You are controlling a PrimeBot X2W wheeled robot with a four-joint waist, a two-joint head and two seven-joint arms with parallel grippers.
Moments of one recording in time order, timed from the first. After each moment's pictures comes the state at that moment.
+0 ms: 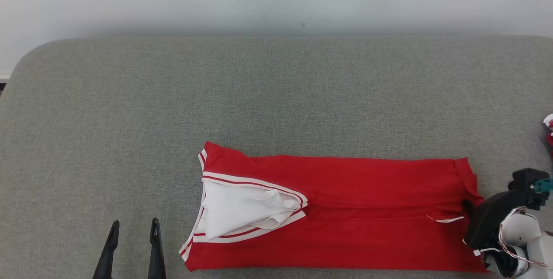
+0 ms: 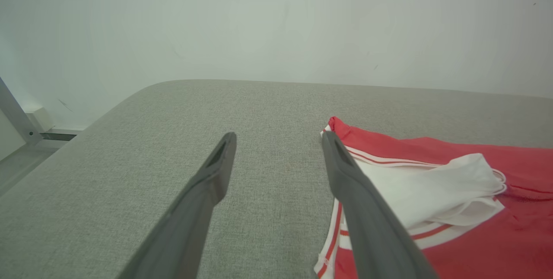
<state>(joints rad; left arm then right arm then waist) 0.12 0.05 0.00 -0.01 -0.12 -0.05 -0.26 -0.34 -0.21 -0.18 0.59 0.33 0.13 0.49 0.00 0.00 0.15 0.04</state>
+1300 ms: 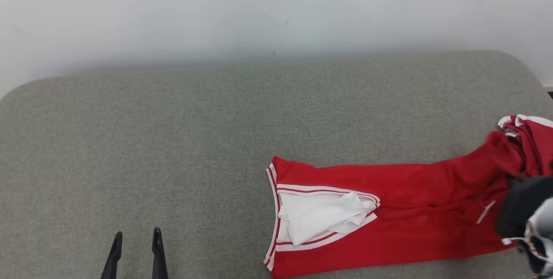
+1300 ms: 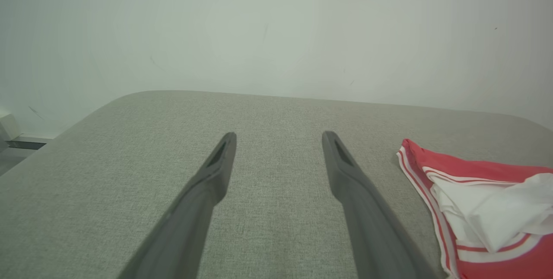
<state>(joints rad) 0.14 0.05 -0.03 0.00 -0.17 -0.01 -0.26 -0.25 -0.18 -0.34 0.17 0.11 0.13 0.56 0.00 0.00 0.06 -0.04</state>
